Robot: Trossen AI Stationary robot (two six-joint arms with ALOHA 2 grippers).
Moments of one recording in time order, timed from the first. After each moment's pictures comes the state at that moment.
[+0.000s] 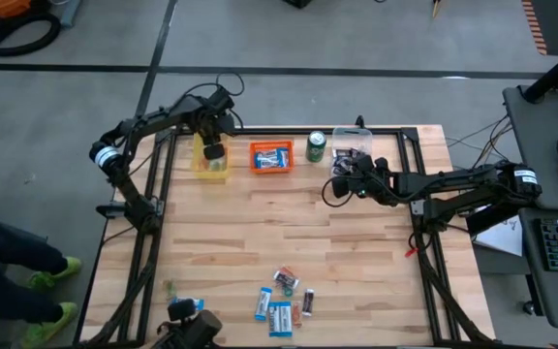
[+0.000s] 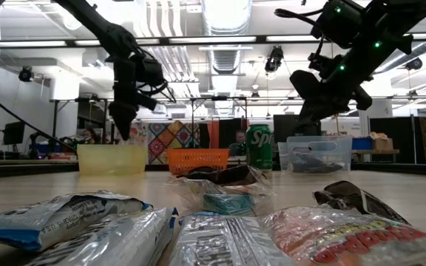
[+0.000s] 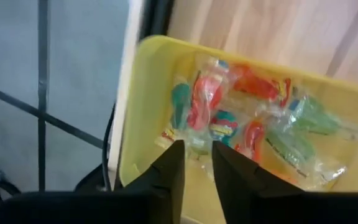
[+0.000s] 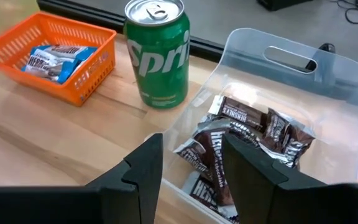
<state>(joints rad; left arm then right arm) 0.85 1.71 1.29 -0.91 -0.26 0.61 -0.15 1.19 0.58 -0.20 0.70 0.68</state>
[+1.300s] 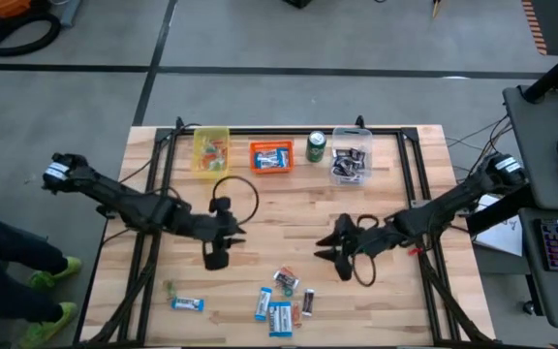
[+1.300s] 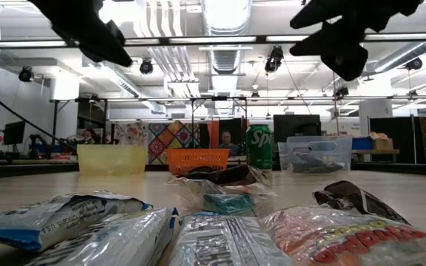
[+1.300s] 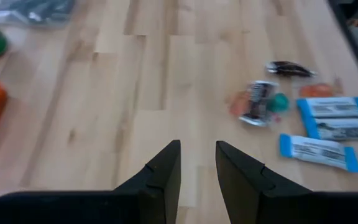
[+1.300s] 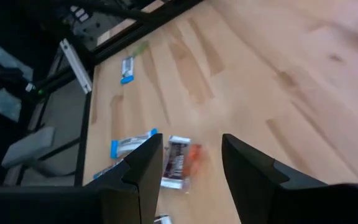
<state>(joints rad) -0.35 1.18 0.80 -0.36 -0.27 -0.27 0.44 1.31 0.71 0.11 0.32 0.72</state>
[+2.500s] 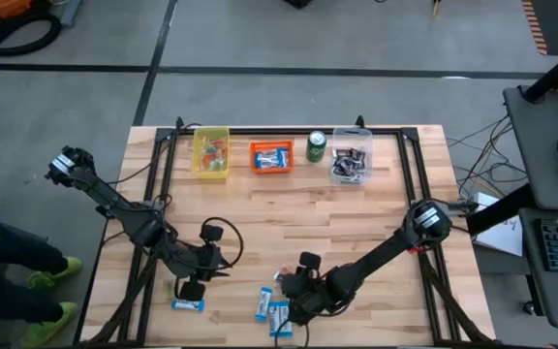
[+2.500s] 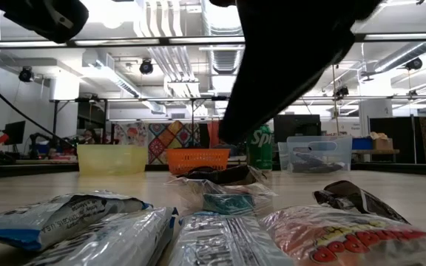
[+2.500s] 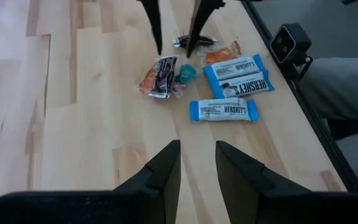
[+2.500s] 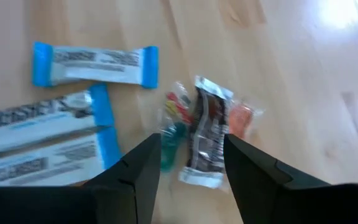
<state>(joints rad) -0.65 1.18 0.80 -0.37 -0.28 -0.32 0.55 2.12 1.59 -0.60 0.42 0.67</state>
